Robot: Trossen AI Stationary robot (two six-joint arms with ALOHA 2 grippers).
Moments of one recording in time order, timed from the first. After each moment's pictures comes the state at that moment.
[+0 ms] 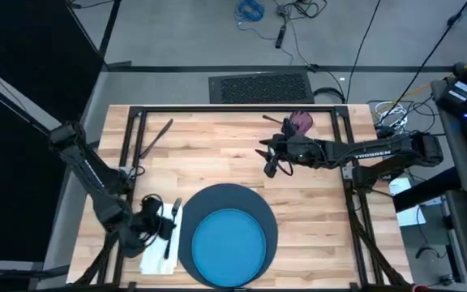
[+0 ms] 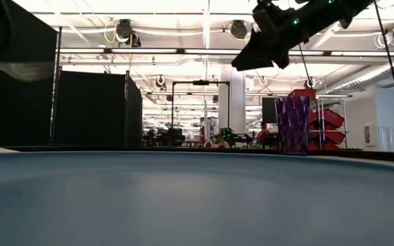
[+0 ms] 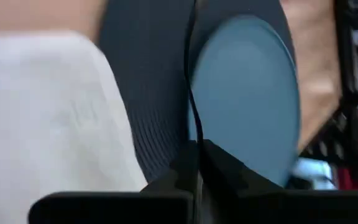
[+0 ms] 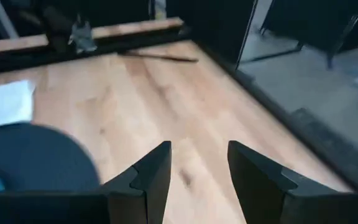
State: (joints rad) left arm -0.93 1.23 0.72 -0.63 -0.56 -2.12; right arm -0.05 1.26 0.76 0.03 0.36 0.17
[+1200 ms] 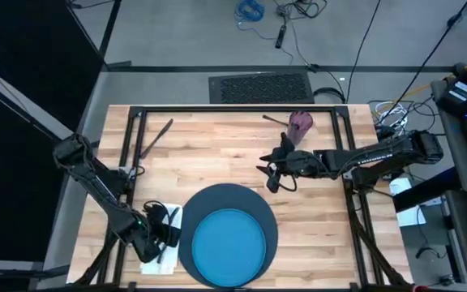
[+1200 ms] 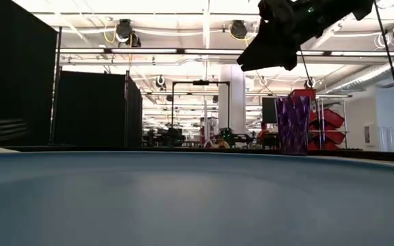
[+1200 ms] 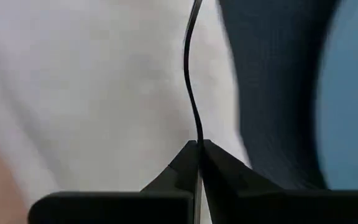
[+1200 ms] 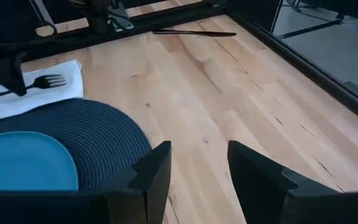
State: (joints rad) left arm -0.91 1.45 0.74 -0.66 -0.30 -2.13; right arm 0.07 1.26 0.76 -0.02 0.36 0.28
